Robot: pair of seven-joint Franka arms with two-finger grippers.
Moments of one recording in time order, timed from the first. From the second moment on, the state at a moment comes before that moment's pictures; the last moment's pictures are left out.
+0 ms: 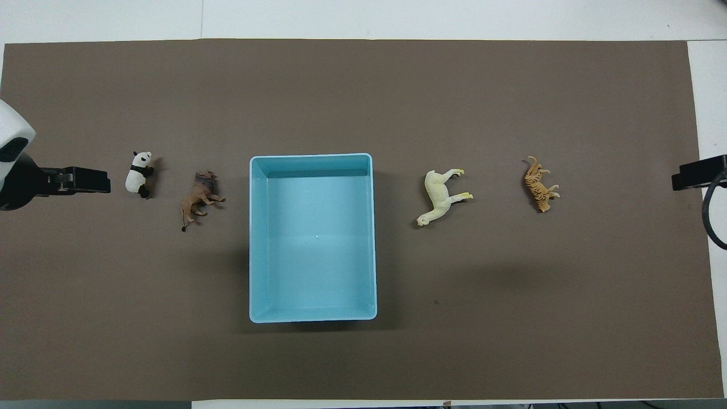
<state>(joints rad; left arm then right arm) 0.00 -0.13 -0.05 -1.94 0.01 1.93 -0.03 -0.11 -0.08 0.02 -1.67 -0.02 1.58 -0.09</state>
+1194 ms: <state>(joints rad) 0.12 0.23 -0.06 -1.97 0.12 2.38 0.14 0.03 -0.14 0.03 -2.10 -0.02 2.00 -0.21</state>
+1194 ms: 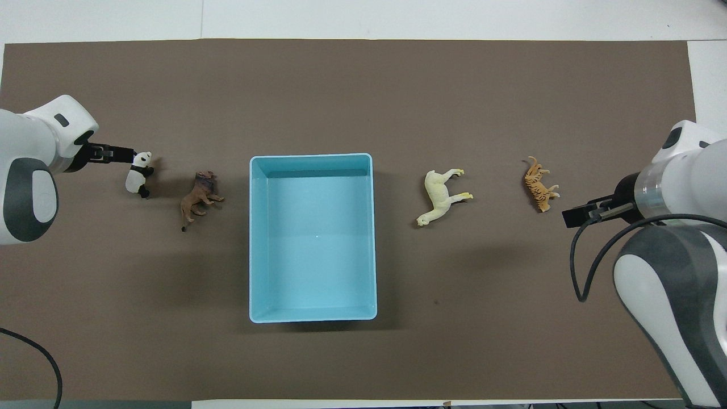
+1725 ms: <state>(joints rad) 0.11 0.26 -0.06 -2.02 0.12 2.40 0.16 0.04 0.10 0.03 -2.13 -0.02 2.38 -0.26</state>
